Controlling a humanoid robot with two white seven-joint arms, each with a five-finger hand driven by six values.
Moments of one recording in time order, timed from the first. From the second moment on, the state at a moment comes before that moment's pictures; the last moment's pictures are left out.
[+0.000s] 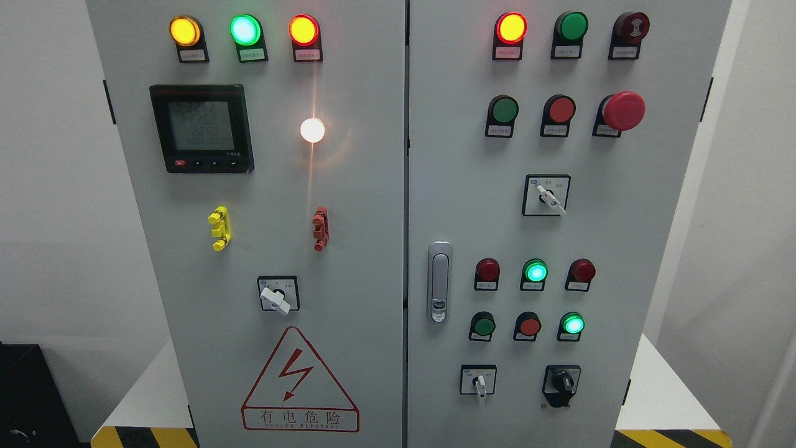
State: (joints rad) left arm 0.08 -0.09 -0.10 -0.09 0.08 -0.06 0.03; right arm 0.12 0.05 -0.05 -0.21 0.00 -0.06 0.13
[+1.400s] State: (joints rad) left arm 0.08 -0.09 -0.10 -0.09 0.08 -0.06 0.03; right arm 0.12 0.07 -0.08 -0.46 0.20 0.03 0.21
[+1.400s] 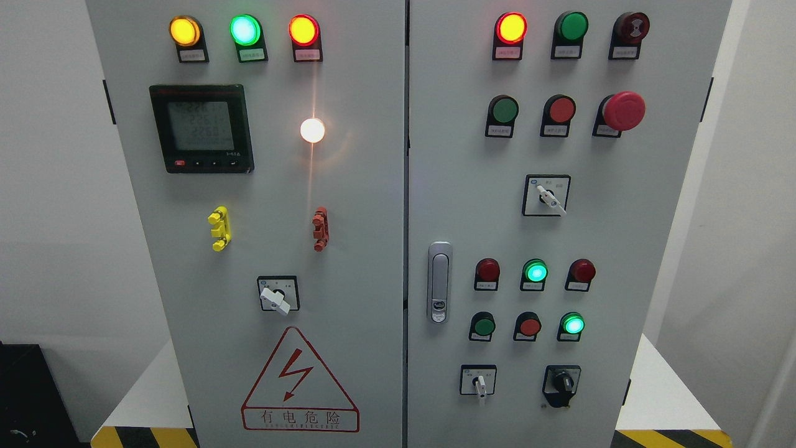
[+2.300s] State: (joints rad) left arm 0.08 -0.09 -0.10 -0.09 0.08 -0.06 0.03; right arm 0.16 0.07 -0.11 -1.10 0.87 0.05 0.18
